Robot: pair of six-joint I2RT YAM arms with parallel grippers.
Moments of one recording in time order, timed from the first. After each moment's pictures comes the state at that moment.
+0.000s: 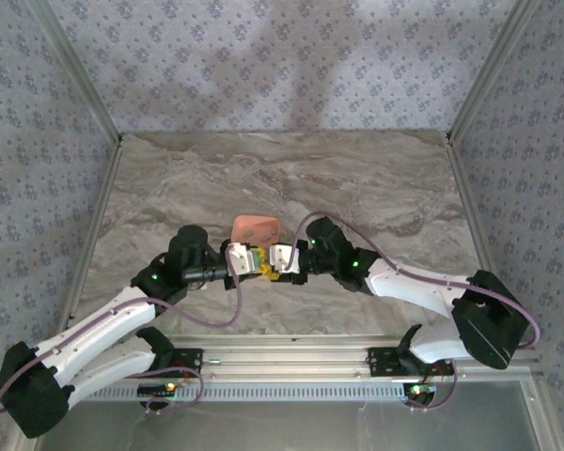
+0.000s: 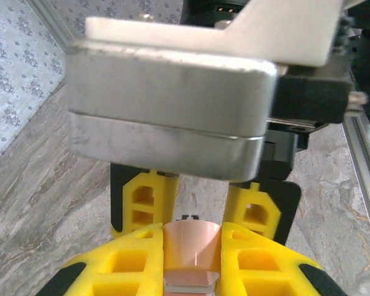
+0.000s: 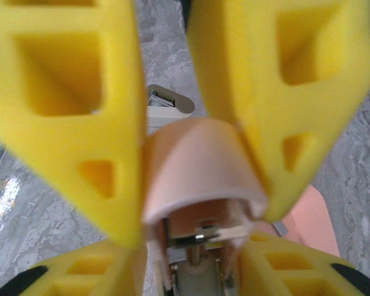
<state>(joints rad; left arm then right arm) -0.72 0.88 0.56 -0.07 0.52 0.55 0.86 1.34 0.73 0.10 -0.45 -0.67</state>
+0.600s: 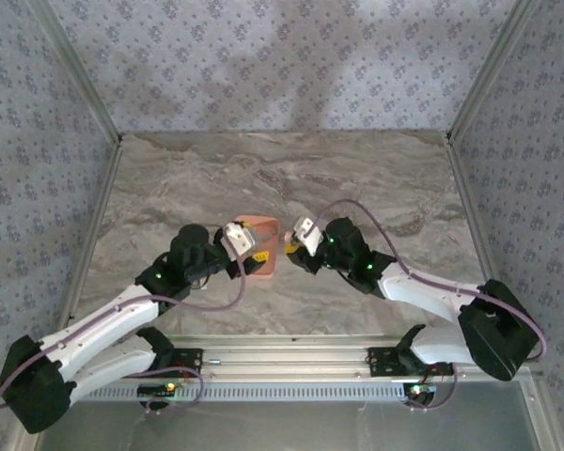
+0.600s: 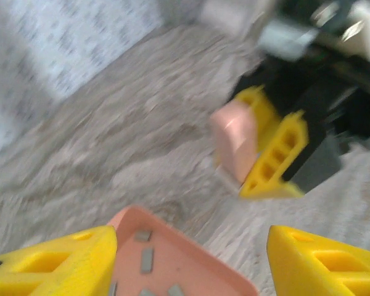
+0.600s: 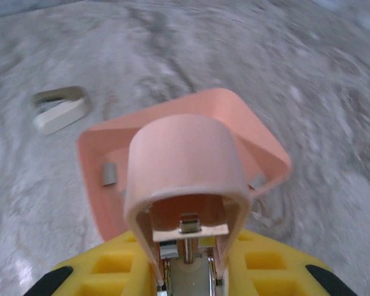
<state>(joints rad) -0.72 0.93 0.54 0.03 0.17 0.25 0.76 1.26 0.60 0.19 -0.17 -0.10</state>
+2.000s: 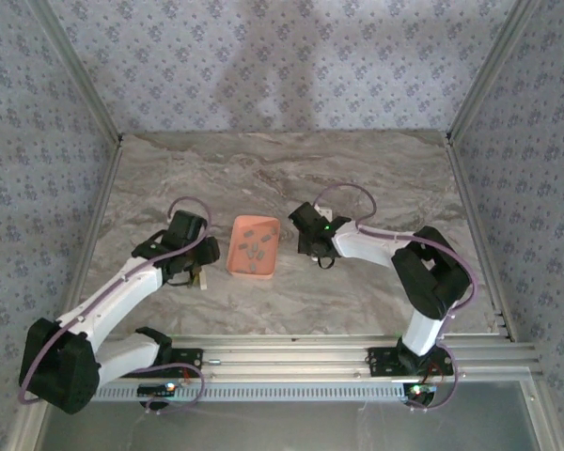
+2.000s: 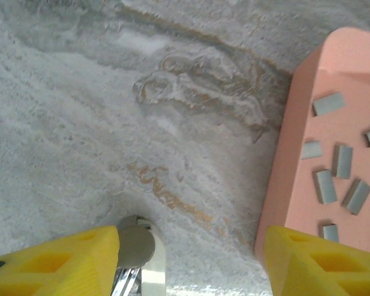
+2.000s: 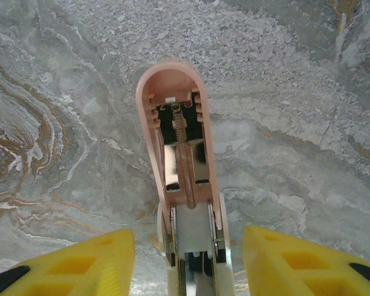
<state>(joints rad) -0.43 1.10 0.70 -0.62 -0.15 -0.60 0.74 1.74 1.04 -0.45 0.27 0.74</state>
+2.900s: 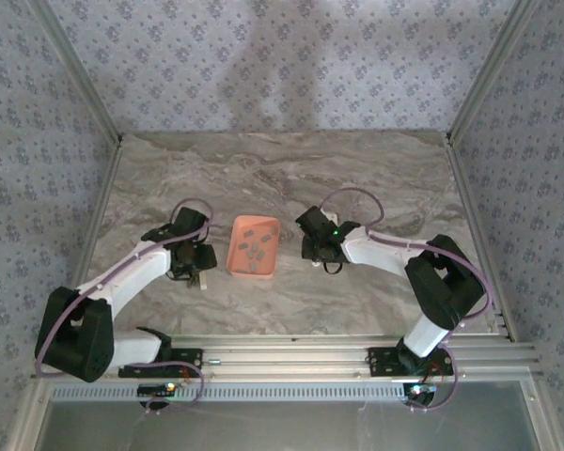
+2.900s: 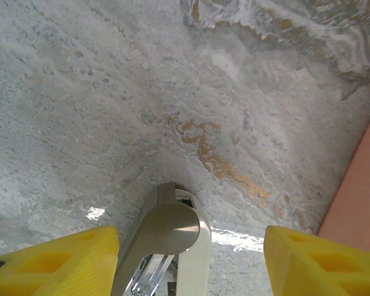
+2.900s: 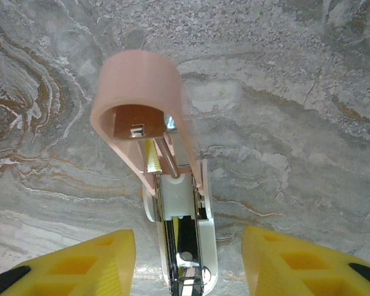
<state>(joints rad) -0.38 1.28 0.74 -0.72 -0.10 -0.61 0.74 1.64 0.96 -0.45 0.21 0.74</state>
